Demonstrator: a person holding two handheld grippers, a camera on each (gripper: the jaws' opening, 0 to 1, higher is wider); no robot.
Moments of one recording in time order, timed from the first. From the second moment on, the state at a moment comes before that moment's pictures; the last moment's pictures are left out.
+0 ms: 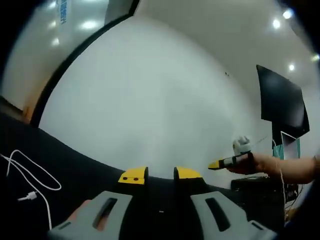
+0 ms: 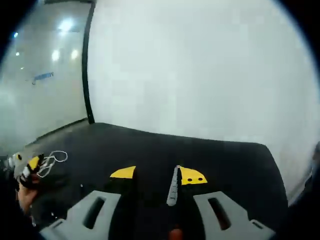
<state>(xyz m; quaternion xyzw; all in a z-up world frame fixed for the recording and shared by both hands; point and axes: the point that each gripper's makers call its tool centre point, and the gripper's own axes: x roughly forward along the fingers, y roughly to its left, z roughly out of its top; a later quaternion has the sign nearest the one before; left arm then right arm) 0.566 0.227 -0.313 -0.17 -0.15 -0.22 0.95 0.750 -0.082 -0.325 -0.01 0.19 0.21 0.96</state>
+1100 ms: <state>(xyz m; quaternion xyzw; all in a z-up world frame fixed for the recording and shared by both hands) 0.565 0.230 -0.311 -0.18 -0.15 -0.22 0.95 0.684 0.082 -0.421 -0.27 0.18 0.59 0.74</state>
